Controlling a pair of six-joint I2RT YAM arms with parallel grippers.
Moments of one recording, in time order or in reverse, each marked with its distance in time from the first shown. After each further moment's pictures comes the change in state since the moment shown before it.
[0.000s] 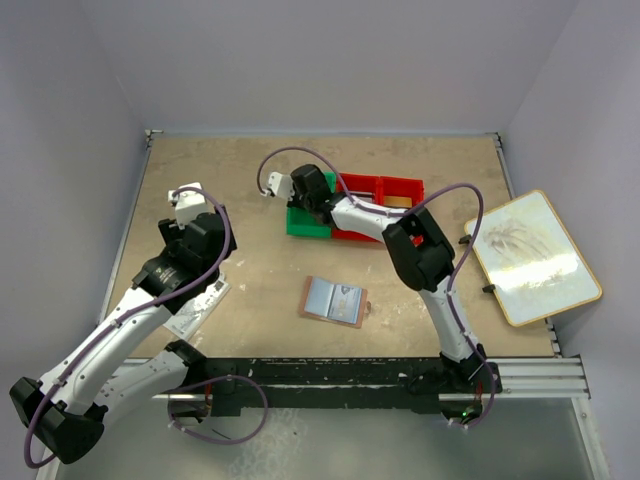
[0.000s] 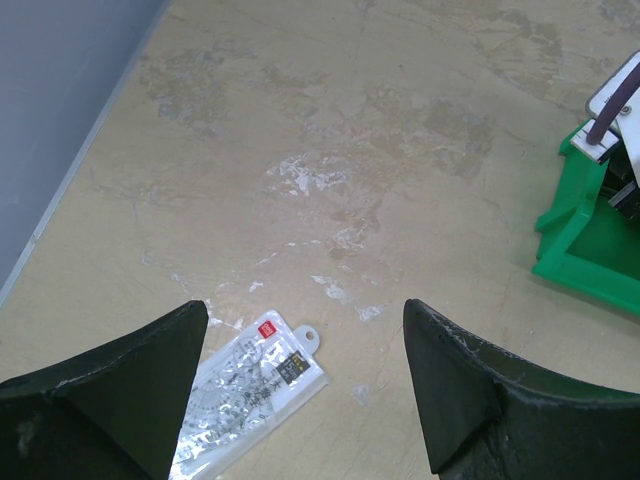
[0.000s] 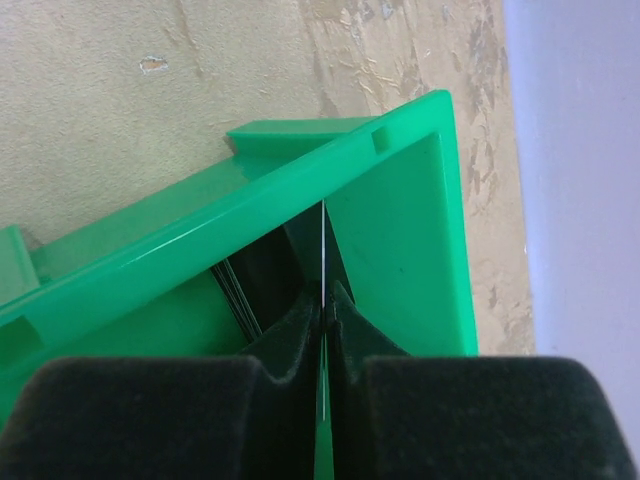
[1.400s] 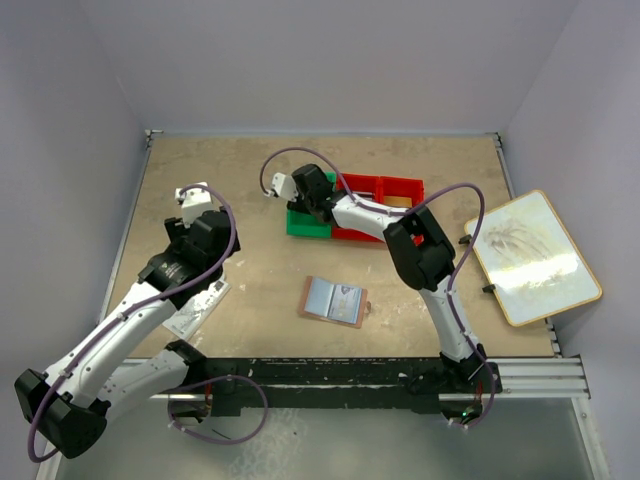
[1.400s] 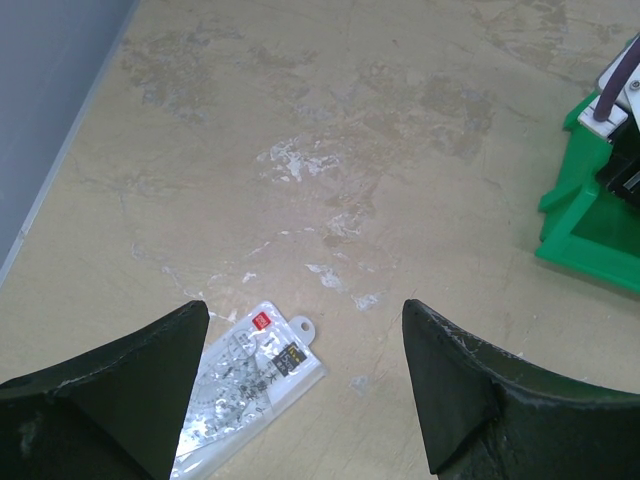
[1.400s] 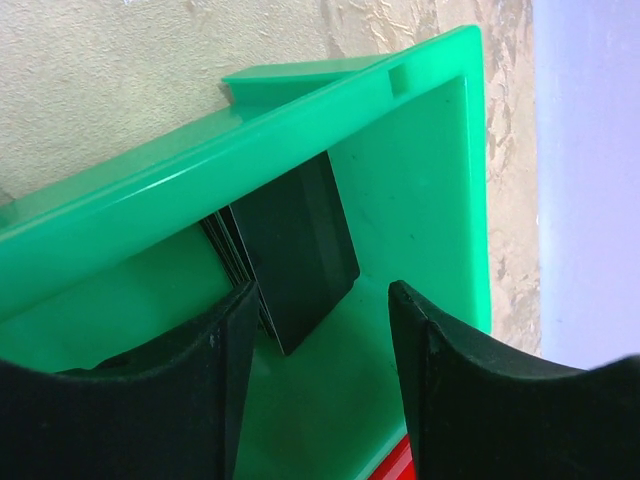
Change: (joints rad) left arm 0.006 0.040 0.000 0.000 0.037 0.003; right arm -0.009 0.003 0.021 -0.094 0.031 0.006
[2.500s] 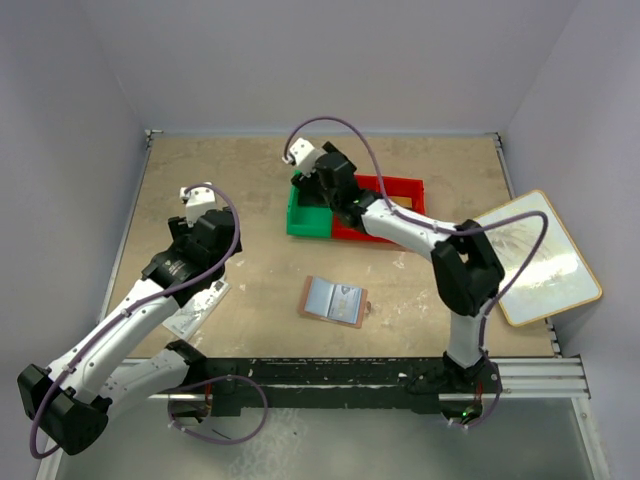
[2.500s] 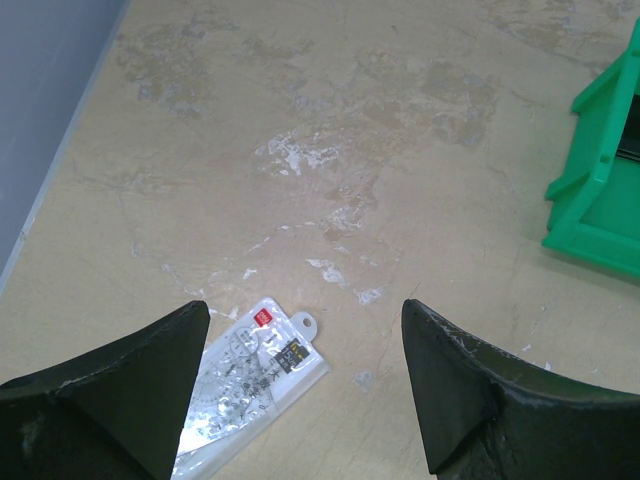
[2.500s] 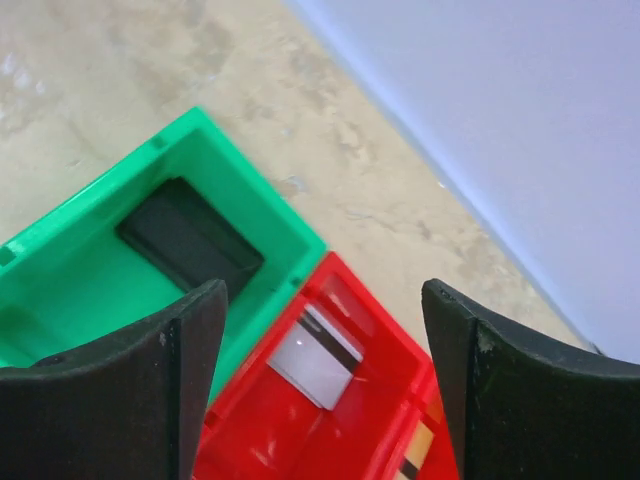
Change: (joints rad) left arm 0.000 0.023 0.000 0.000 0.013 0.014; right arm 0.000 -0.308 -0.228 0.195 0.035 0.256
